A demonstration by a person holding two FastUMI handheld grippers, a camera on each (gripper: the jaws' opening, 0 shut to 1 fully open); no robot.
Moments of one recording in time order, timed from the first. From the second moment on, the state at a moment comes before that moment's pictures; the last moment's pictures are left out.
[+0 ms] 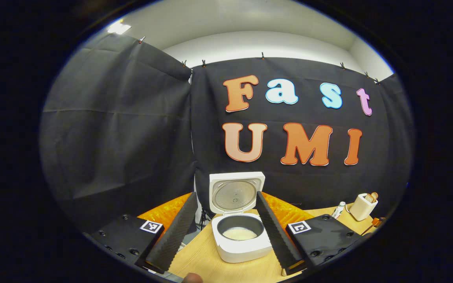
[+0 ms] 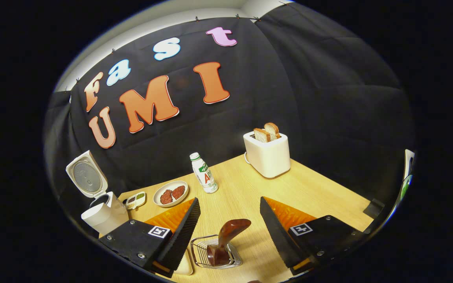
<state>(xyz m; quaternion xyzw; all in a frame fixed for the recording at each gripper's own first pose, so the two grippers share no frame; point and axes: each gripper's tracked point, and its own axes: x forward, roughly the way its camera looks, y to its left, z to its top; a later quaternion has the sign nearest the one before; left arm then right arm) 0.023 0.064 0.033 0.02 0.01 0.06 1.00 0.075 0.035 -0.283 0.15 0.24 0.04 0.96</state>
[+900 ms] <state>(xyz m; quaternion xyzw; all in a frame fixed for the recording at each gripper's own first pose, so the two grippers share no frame) 0.018 0.090 0.009 0.01 0.04 0.11 0.99 0.059 0.075 -0.337 0.23 0.34 0.06 0.91</state>
